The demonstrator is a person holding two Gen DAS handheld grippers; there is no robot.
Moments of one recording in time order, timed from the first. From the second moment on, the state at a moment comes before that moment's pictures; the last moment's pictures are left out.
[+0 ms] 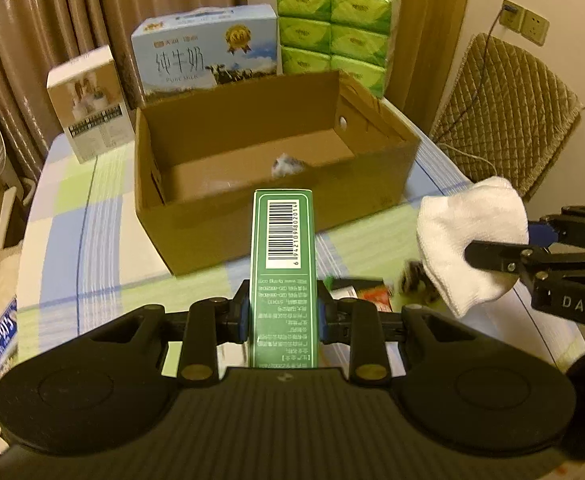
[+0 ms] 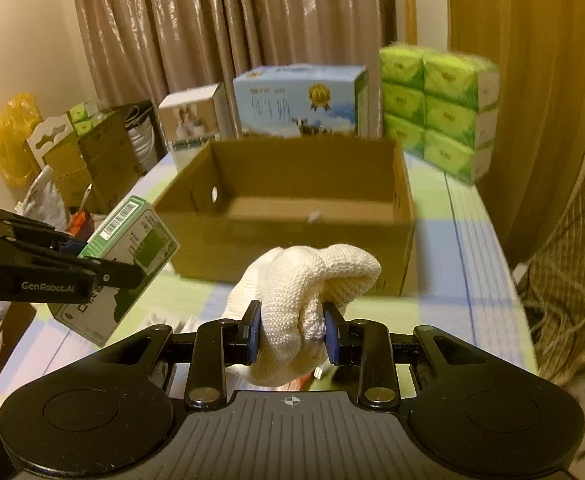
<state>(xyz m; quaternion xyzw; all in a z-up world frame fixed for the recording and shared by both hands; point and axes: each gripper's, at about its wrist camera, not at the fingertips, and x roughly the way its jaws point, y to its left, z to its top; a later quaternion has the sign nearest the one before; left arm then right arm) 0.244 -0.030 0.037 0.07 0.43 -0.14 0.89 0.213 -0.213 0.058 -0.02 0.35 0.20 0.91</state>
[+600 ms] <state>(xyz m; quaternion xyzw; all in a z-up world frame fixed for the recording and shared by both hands) 0.383 -0.022 0.064 0.03 0.40 -0.12 0.91 0.379 -0.200 0.080 0.00 0.36 0.18 0.91</state>
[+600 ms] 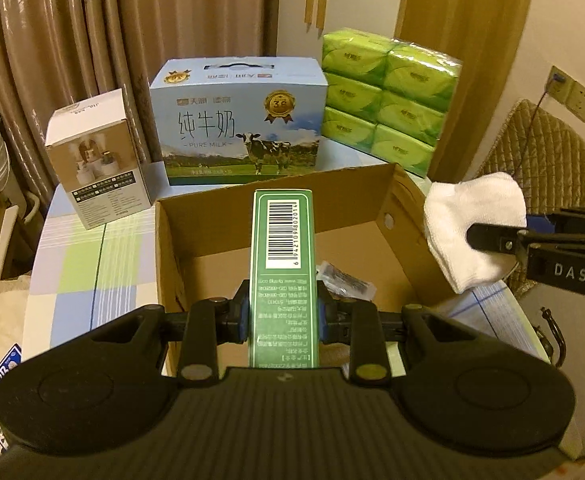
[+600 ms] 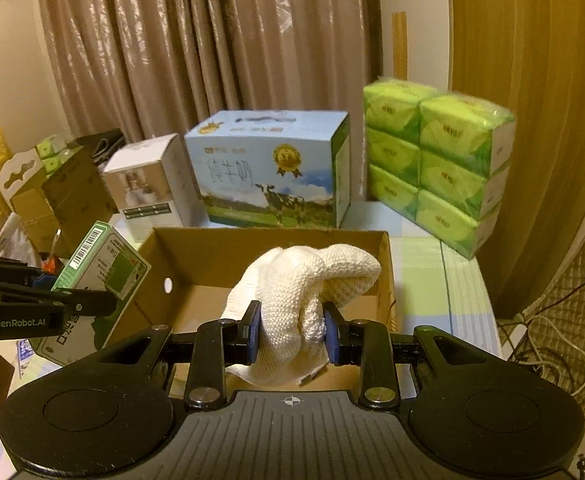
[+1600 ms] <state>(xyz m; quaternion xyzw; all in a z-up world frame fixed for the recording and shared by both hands) 0.429 -0.004 0.011 0.00 0.41 -0.11 0.91 0.418 -0.184 0.024 0.03 0.36 0.20 0.91</state>
